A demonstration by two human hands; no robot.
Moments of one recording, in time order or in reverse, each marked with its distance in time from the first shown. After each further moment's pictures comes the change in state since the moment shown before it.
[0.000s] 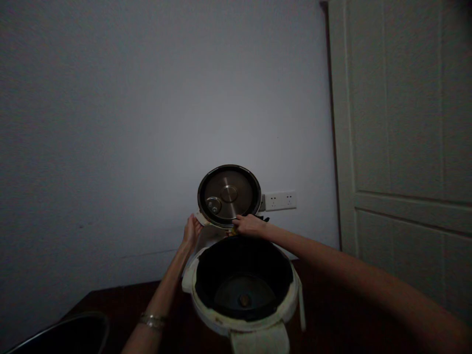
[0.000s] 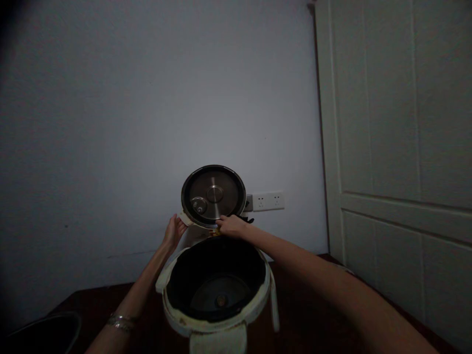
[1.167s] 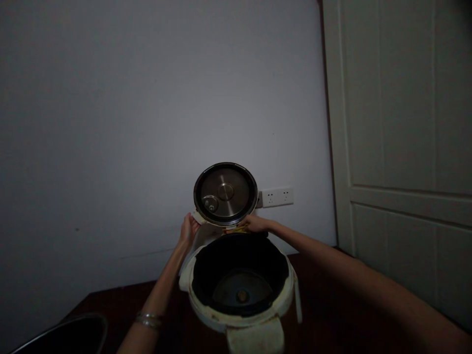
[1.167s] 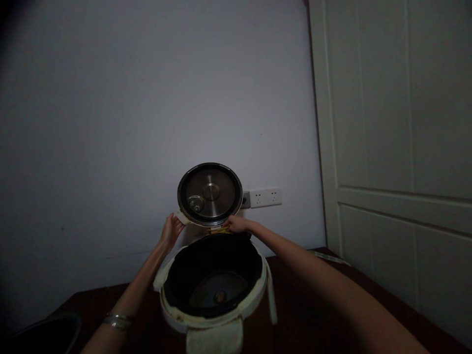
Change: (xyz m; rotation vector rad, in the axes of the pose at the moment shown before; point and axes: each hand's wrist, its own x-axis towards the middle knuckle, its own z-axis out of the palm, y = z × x) left_hand -0.003 0.004 0.005 0.074 0.034 -0.009; right_hand -0.020 0.022 0.025 0.899 -0.073 0.331
